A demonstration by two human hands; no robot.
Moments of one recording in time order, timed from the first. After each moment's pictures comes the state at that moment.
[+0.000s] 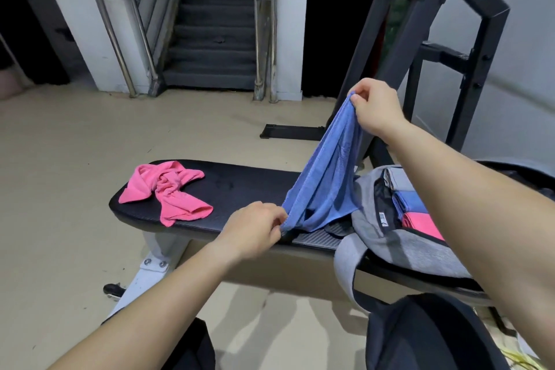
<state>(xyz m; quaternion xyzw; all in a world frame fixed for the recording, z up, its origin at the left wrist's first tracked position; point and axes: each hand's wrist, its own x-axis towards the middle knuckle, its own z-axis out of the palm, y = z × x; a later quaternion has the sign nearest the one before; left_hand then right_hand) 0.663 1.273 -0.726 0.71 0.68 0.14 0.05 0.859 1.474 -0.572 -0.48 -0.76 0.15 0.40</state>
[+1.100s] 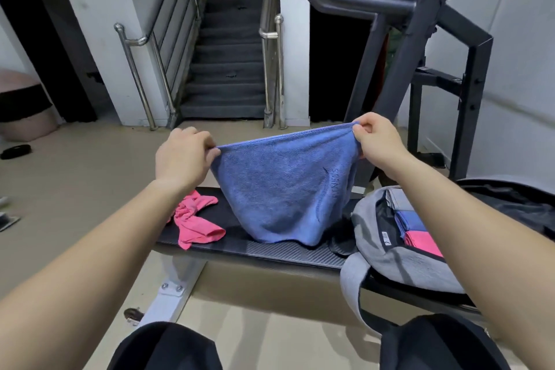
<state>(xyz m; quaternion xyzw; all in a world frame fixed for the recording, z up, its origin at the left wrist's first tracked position) 0.557 1.274 -0.569 0.53 0.79 0.20 -0.23 0.881 1.445 -0.569 -0.45 -0.71 0.30 0.45</state>
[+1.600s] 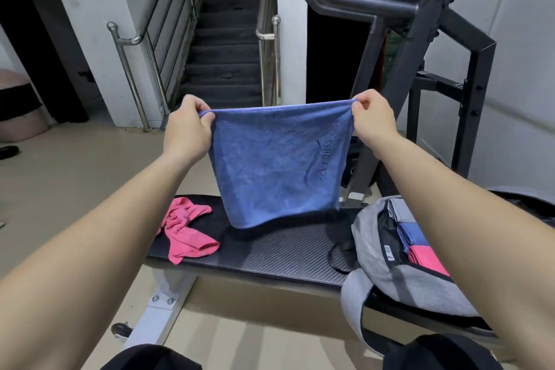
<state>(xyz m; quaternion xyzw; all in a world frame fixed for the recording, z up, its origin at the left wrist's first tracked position) 0.560 1.329 -0.529 0.47 0.74 0.47 -0.10 0.851 1.482 -0.530 -0.47 -0.68 0.25 0.50</state>
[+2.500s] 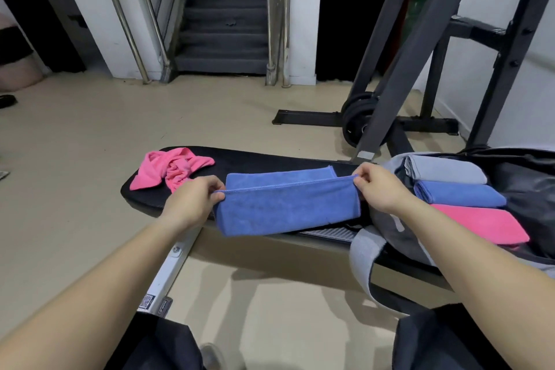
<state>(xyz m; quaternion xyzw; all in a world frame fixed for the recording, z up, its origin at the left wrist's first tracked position) 0.535 1.266 -0.736 0.54 0.81 0.20 0.10 0.883 1.440 -0.724 -0.51 -0.80 0.26 0.18</state>
